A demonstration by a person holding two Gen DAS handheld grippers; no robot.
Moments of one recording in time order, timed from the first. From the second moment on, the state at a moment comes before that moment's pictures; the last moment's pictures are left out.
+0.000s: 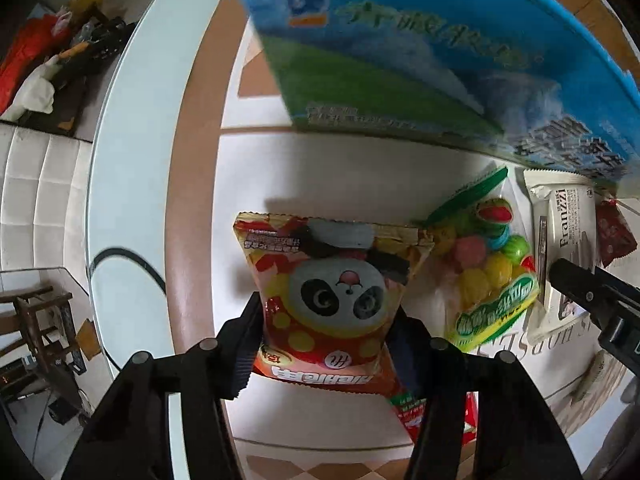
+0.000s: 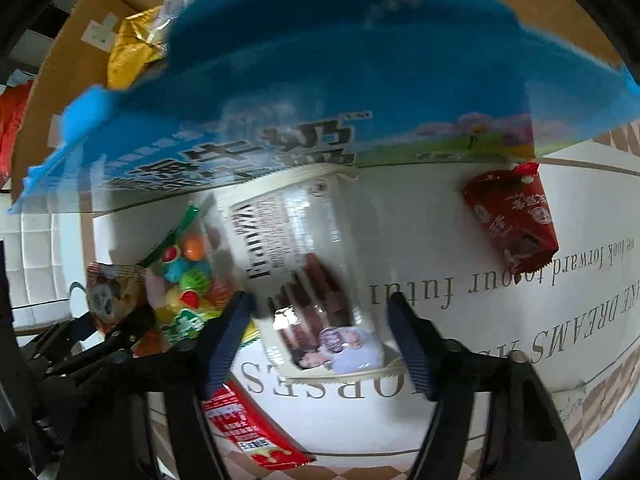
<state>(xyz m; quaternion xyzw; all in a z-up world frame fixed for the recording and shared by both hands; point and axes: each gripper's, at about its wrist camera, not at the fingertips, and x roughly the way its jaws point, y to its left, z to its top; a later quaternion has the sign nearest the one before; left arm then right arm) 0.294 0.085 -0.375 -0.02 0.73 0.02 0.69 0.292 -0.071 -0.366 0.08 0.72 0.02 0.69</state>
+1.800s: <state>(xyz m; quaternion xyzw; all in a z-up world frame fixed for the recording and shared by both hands) 0.197 0.086 -0.400 -0.03 0.76 0.04 0.64 0.167 -0.071 -0.413 0.02 0.77 -0.01 0.64</state>
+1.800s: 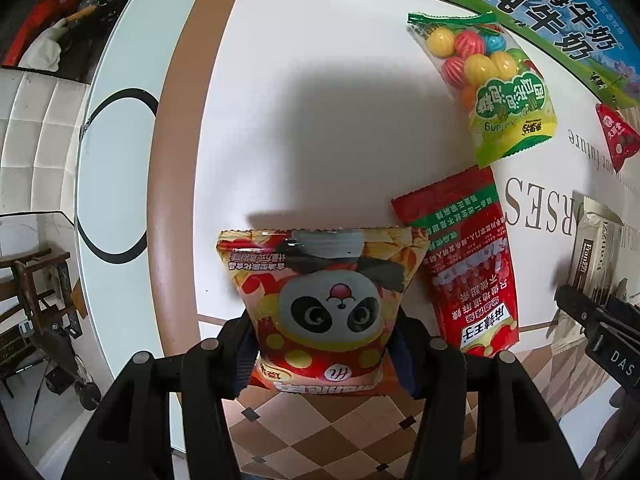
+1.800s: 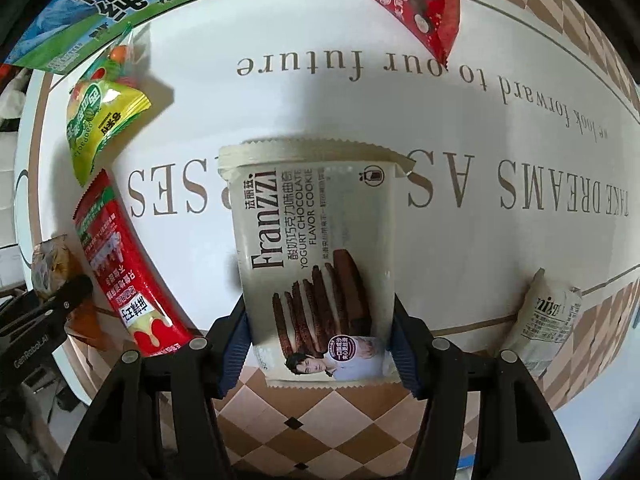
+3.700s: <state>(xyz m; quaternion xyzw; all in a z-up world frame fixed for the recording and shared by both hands) 0.456 0.059 -0.307 0.05 0.72 0.00 0.70 0.427 -0.145 -0.265 0.04 0.66 -0.04 0.75</state>
